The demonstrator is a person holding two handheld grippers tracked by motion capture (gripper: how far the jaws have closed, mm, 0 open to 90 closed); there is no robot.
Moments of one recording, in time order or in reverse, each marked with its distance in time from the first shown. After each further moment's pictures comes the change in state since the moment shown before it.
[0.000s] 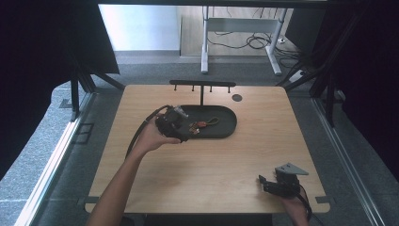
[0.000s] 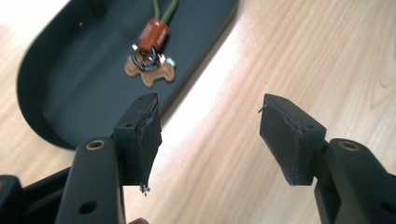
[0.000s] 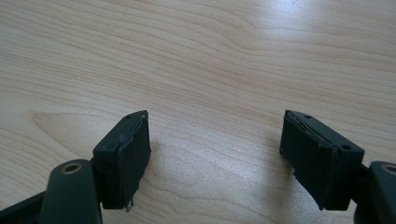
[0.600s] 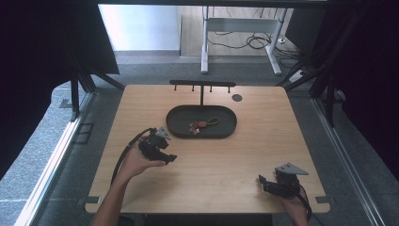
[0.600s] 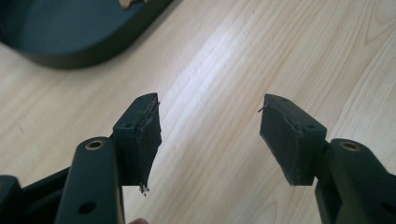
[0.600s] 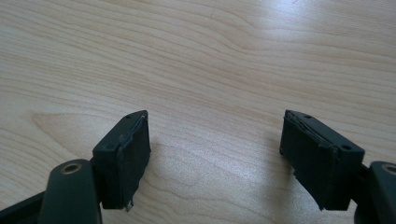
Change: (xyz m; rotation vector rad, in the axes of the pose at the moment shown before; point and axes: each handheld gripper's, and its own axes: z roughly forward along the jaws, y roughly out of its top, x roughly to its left) left arm -0.020 -0.079 0.000 -0.022 -0.008 -0.076; right arm 0.000 0.000 0.000 0.003 0.000 0.003
